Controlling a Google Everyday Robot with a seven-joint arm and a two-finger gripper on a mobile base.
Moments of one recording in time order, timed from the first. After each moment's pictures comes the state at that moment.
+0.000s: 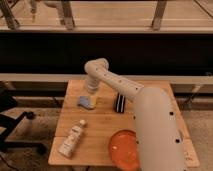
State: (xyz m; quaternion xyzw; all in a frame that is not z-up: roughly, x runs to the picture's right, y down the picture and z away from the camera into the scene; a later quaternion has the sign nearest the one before) arm -0.108 0.045 0.910 -0.31 -0.22 -0.18 0.91
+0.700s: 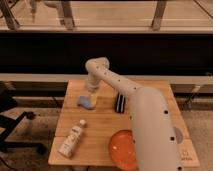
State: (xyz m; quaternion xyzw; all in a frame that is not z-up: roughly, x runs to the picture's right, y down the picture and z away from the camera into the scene) arm -0.105 0.042 0.918 -0.32 -0.22 -0.18 0.90
